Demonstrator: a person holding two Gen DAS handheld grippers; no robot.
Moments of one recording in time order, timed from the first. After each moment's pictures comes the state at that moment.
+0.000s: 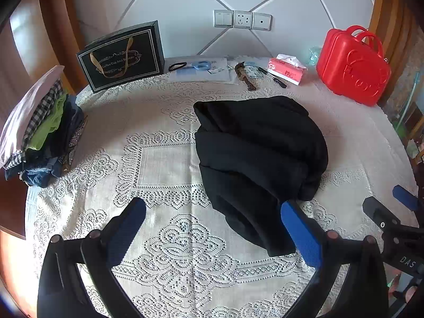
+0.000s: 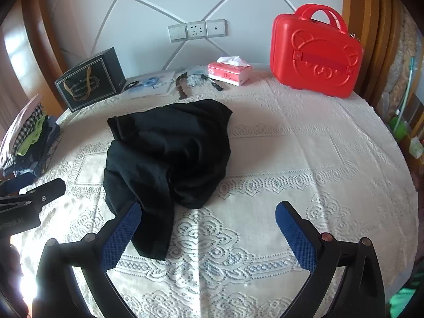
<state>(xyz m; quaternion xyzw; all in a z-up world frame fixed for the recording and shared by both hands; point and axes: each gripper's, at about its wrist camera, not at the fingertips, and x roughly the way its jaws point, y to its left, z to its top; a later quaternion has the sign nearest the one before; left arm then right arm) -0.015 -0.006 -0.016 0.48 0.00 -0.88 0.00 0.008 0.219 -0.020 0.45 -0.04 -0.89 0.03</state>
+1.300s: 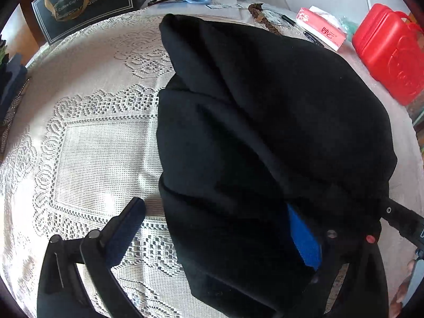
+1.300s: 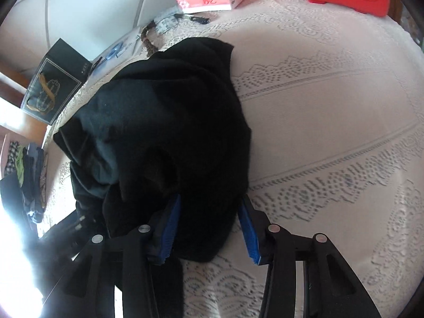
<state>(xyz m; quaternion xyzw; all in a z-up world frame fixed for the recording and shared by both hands) -0.134 -0.002 -0.164 0.57 0.05 -0.82 -0.01 -0.121 0.234 -0.140 0.58 -0.18 -0.79 0.04</state>
